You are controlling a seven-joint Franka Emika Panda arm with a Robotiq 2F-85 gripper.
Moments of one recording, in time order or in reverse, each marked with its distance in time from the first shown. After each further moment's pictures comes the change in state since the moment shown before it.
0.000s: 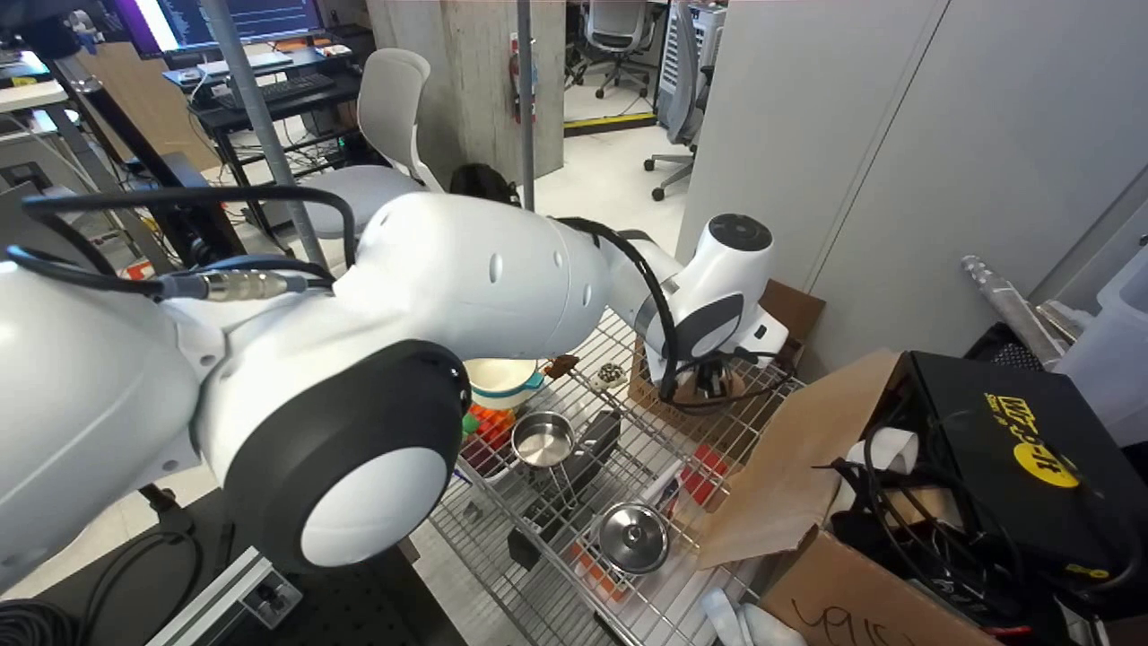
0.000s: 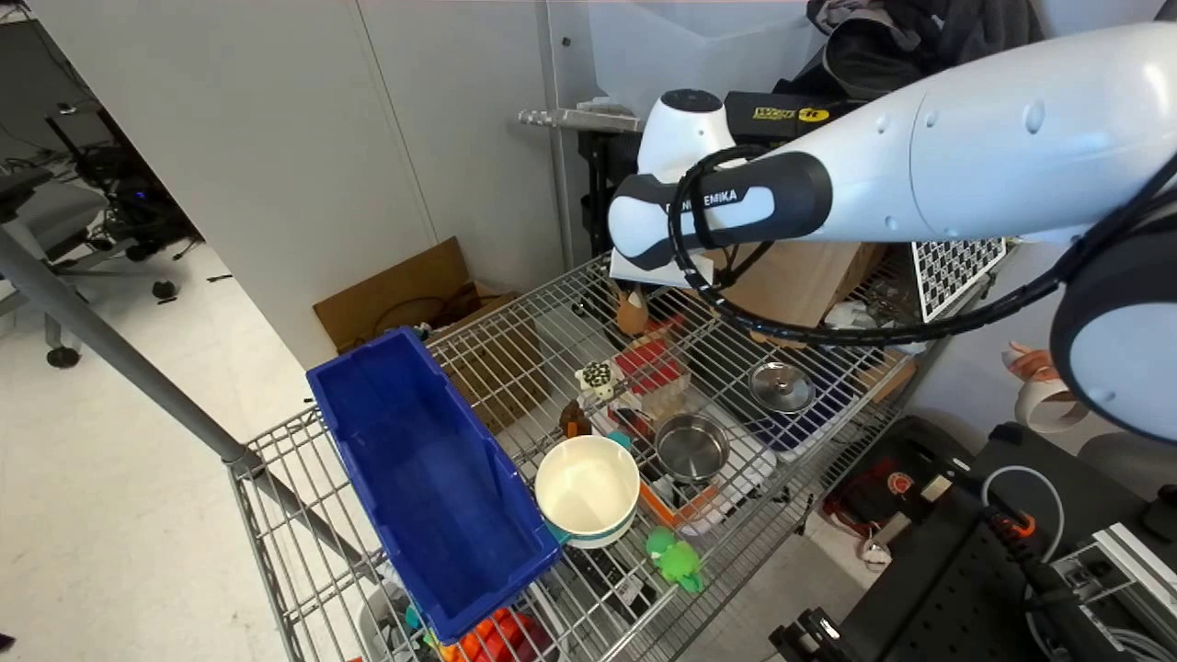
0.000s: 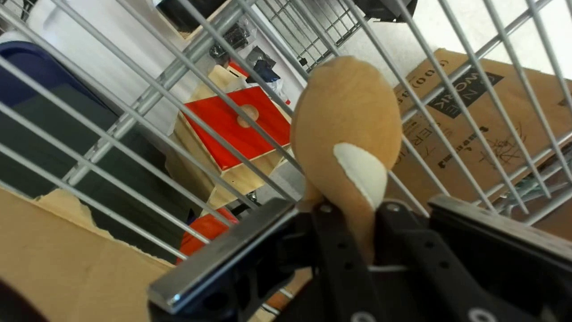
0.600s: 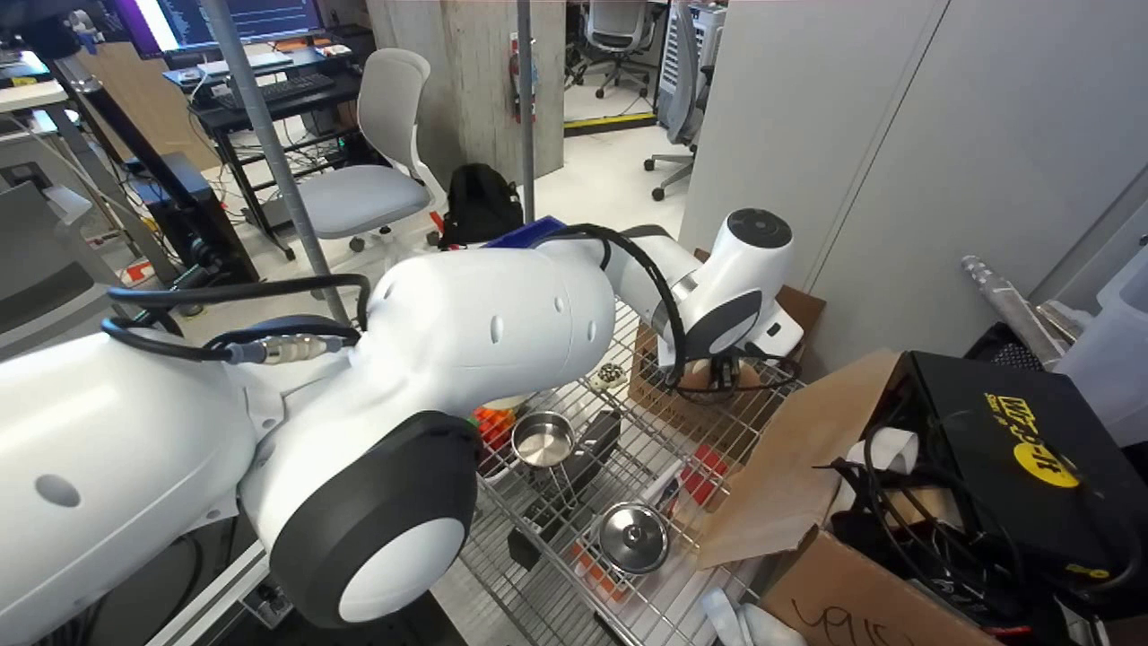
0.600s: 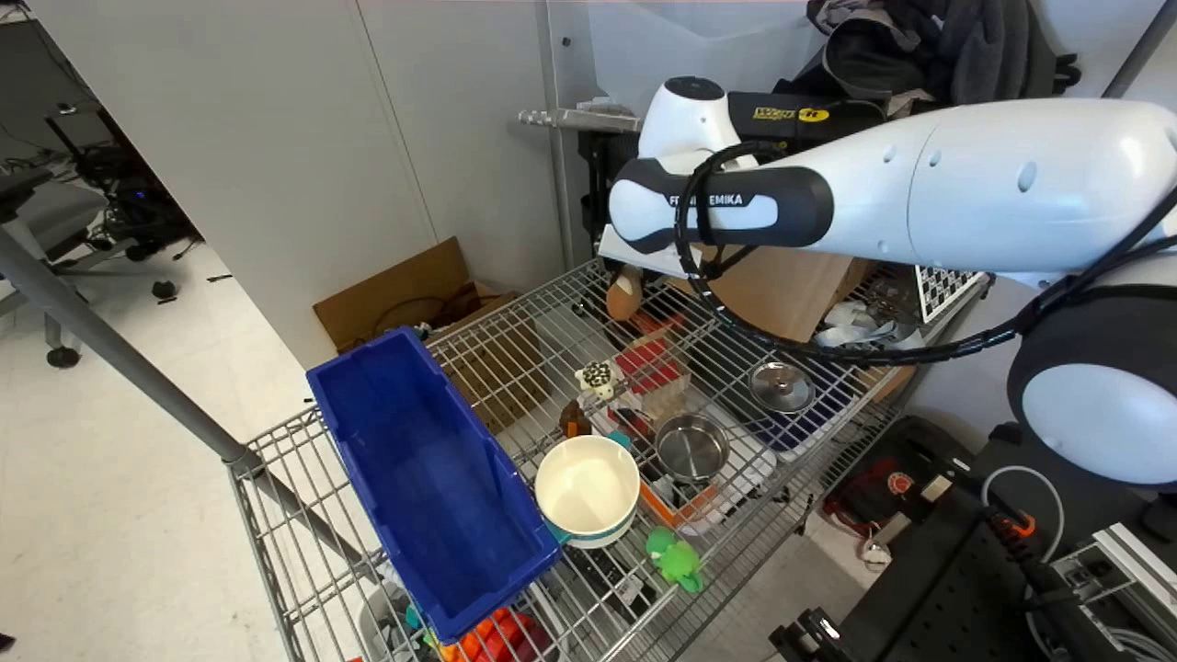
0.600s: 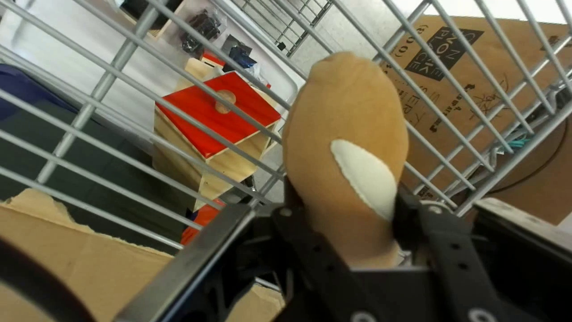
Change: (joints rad) arm -0.037 0.142 0.022 0.287 0.003 -0.106 0.129
